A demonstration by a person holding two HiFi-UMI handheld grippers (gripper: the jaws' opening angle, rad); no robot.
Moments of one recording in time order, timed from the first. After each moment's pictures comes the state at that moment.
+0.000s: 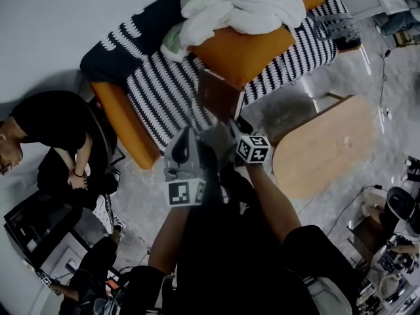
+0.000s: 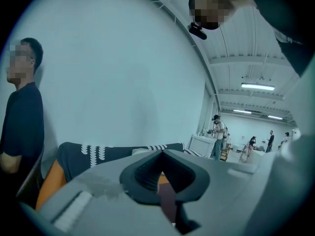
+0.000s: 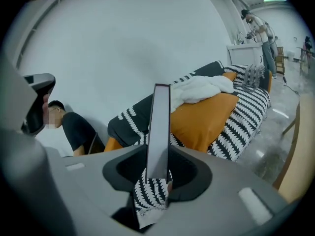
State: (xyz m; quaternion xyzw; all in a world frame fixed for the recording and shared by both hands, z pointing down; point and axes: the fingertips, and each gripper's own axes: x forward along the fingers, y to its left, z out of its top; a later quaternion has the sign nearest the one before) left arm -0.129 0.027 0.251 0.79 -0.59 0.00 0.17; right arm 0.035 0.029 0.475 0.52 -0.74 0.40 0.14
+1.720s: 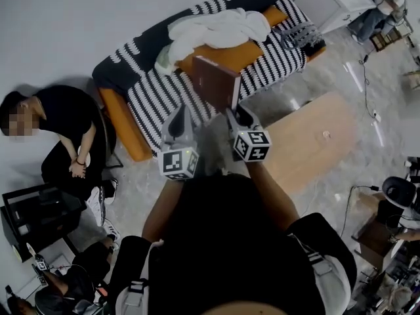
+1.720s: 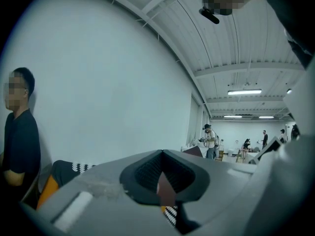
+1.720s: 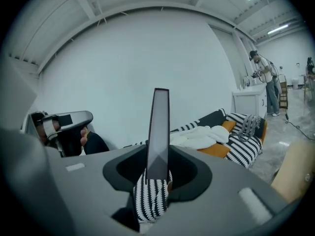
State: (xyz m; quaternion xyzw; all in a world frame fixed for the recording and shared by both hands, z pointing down) left arm -0.044 0.107 0.128 0.82 -0.56 -0.04 0.09; right arm 0.112 0.102 0.218 0.55 -0.80 0.24 0.06
